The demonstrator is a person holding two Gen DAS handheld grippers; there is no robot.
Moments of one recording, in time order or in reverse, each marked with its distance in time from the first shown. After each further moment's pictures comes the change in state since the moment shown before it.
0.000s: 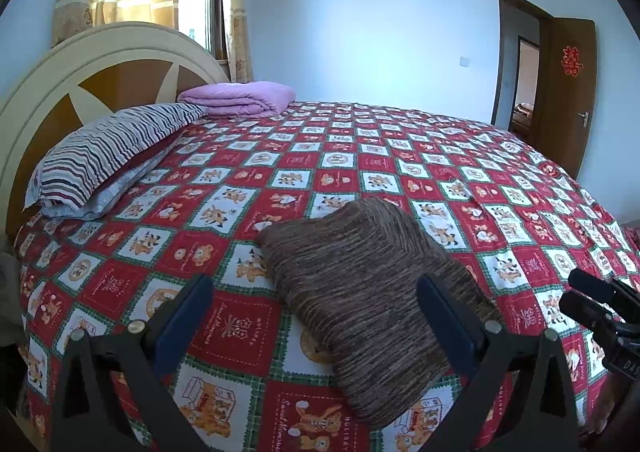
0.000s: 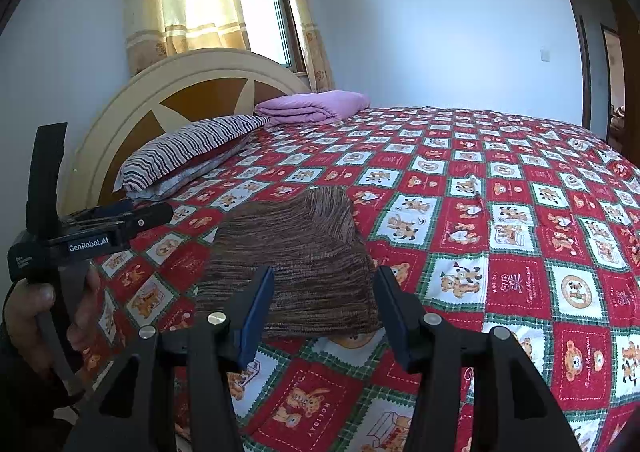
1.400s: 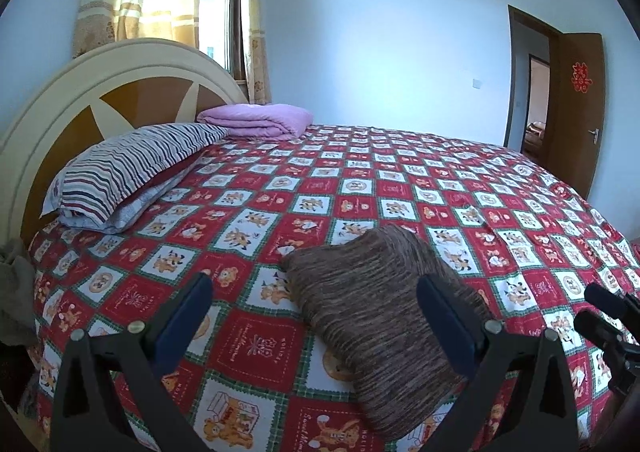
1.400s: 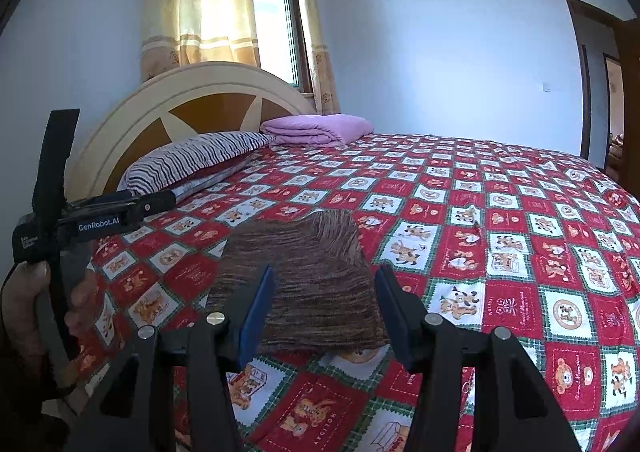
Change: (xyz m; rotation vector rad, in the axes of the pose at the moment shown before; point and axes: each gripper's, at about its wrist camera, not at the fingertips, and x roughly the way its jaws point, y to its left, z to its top) left arm -0.016 0.015 0.008 -0.023 -0.092 0.053; right arm -0.016 0.022 0.001 -0.065 -0.083 -0.018
